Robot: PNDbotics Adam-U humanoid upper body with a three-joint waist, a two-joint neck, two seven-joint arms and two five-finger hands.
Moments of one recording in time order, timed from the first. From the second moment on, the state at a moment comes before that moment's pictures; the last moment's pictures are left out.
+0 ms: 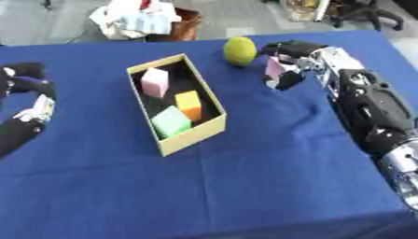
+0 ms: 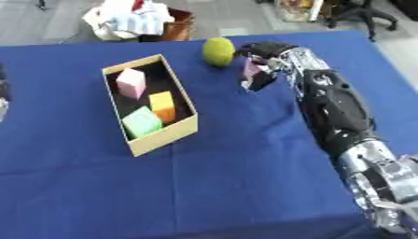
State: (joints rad) left arm -0.24 0.41 -0.06 -1.89 -0.39 0.12 -0.08; right arm -1.04 -0.34 0.01 -0.58 1.32 -0.43 0.26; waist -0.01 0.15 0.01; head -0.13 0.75
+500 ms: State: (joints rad) left arm -0.24 0.41 -0.06 -1.89 -0.39 0.12 -0.08; right arm -1.03 -0.35 -0.01 -0.54 1.38 -0.38 0.16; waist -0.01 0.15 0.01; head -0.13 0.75
